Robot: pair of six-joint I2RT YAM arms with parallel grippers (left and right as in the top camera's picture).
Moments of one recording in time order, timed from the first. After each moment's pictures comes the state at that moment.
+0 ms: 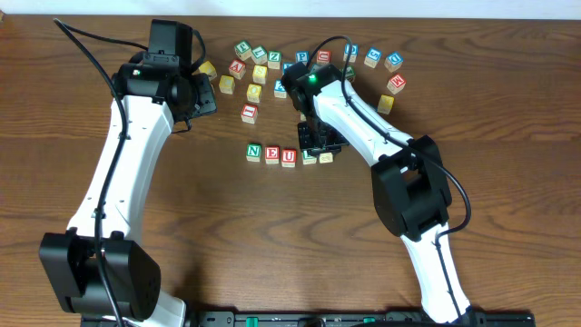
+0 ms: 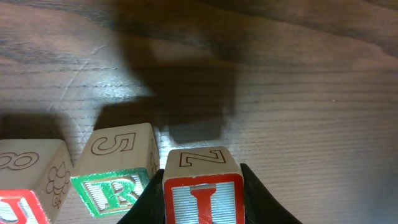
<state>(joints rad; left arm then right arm) -0.11 1.70 1.57 -0.98 -0.06 -0.36 0.55 2.37 2.01 -1.32 0.08 0.49</state>
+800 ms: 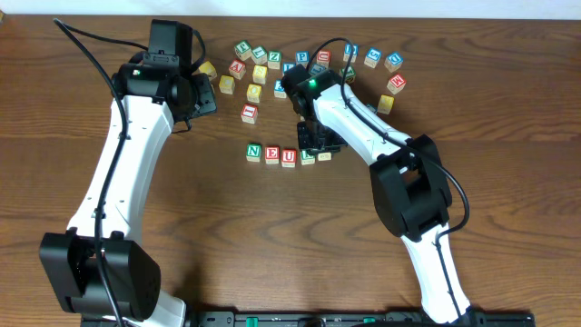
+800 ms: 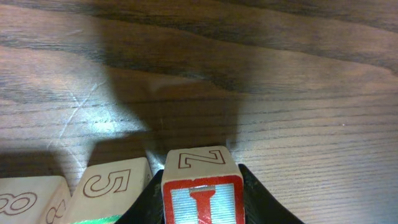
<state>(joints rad) -0.11 1.70 1.57 -0.98 -0.06 -0.36 0.56 2.36 1.95 -1.22 0.10 0.52</state>
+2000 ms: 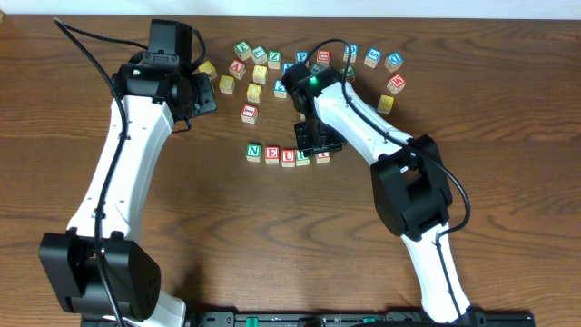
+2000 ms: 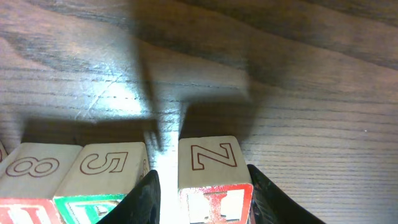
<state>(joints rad) -0.11 1.70 1.57 -0.97 -0.06 -0.36 0.55 2.36 1.98 -1.25 0.03 0.41</state>
